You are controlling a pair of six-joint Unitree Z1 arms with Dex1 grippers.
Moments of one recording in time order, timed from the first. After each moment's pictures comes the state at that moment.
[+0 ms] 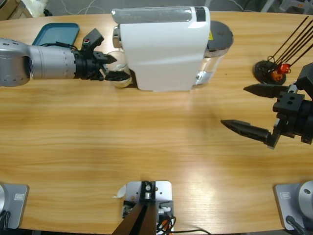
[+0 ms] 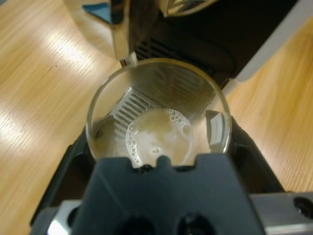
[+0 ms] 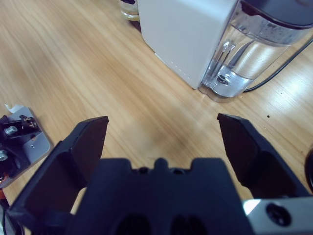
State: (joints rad) arm 0 -0.56 1.86 -0.71 -0.49 -0.33 0.25; arm 1 0.83 1.05 -0.45 0.02 0.02 -0.02
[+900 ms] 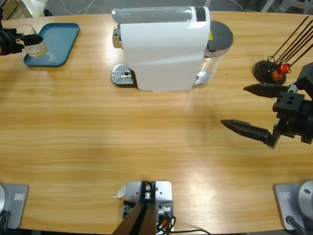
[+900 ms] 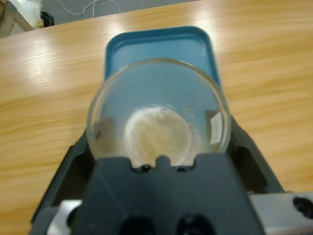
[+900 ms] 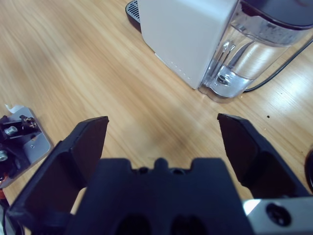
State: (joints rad) arm 0 0.02 1.81 -0.66 -0.57 -0.07 0.12; arm 1 0.83 1.05 -0.45 0.02 0.02 -0.02
